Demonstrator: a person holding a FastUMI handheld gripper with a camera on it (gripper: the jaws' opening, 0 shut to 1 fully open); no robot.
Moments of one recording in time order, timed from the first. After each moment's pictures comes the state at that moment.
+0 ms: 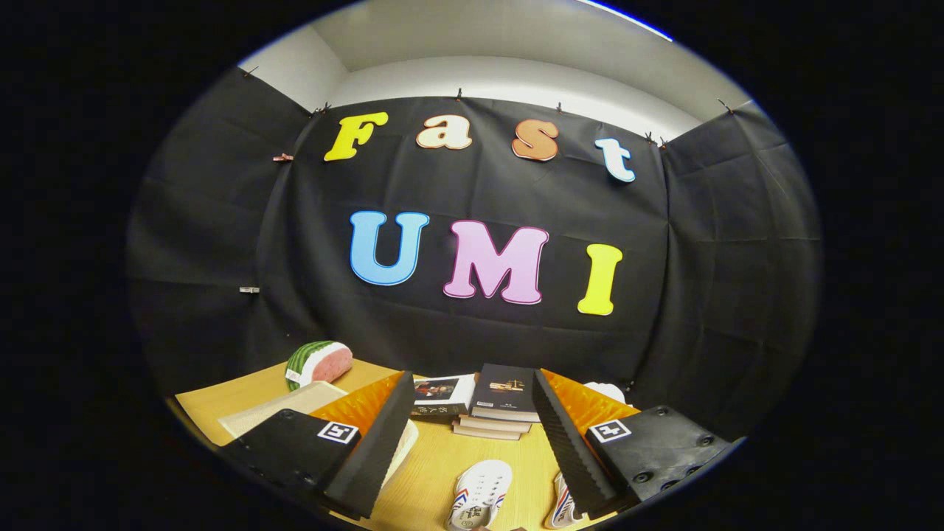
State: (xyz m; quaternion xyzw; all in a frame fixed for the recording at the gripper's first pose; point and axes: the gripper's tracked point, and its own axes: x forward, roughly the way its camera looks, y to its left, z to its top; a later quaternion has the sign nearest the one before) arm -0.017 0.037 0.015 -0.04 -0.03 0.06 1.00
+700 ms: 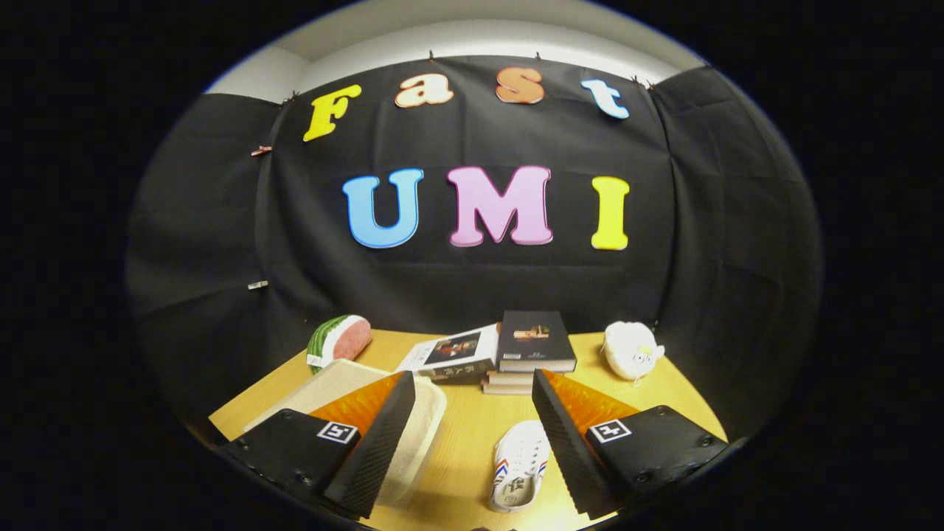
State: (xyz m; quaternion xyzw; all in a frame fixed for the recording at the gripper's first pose) arm -0.008 0.060 -0.050 0.06 0.12 0.08 0.99
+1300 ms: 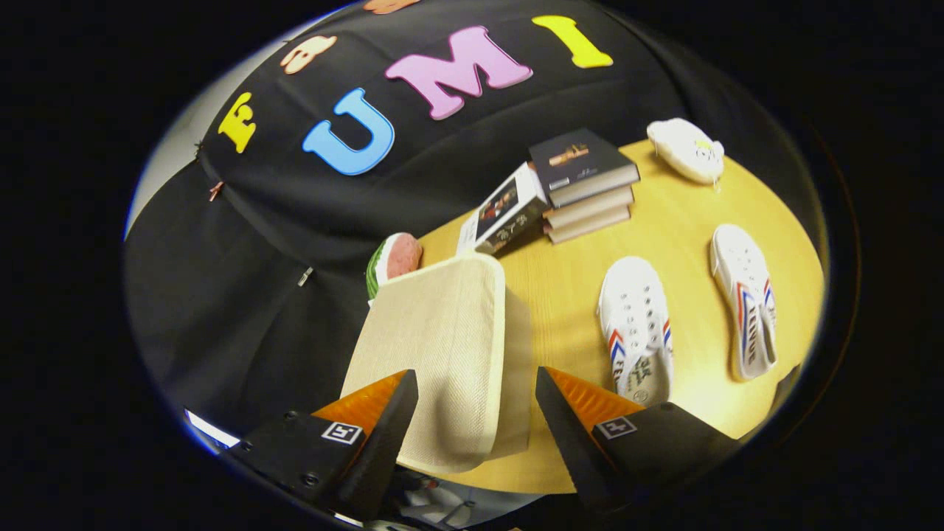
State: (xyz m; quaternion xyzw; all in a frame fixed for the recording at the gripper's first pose) arm -0.046 0.131 -0.163 0.30 0.39 0.15 0.85
